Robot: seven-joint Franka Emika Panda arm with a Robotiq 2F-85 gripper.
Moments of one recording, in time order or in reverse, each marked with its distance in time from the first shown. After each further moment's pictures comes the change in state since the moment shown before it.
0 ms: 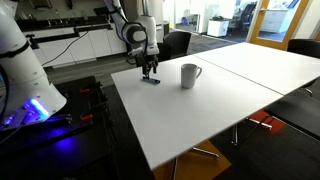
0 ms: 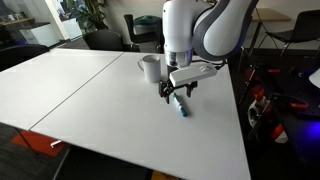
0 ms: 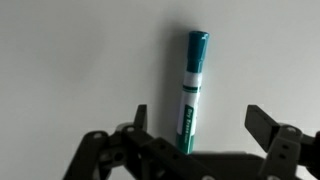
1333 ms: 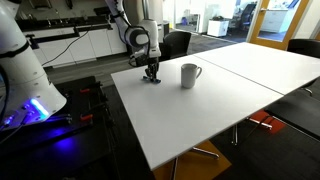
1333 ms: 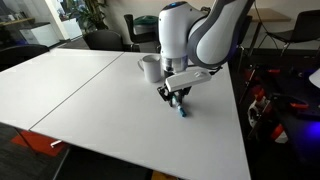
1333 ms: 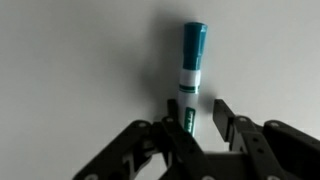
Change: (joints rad) arm 0.006 0.067 -0.008 0.062 0.000 0.001 0.010
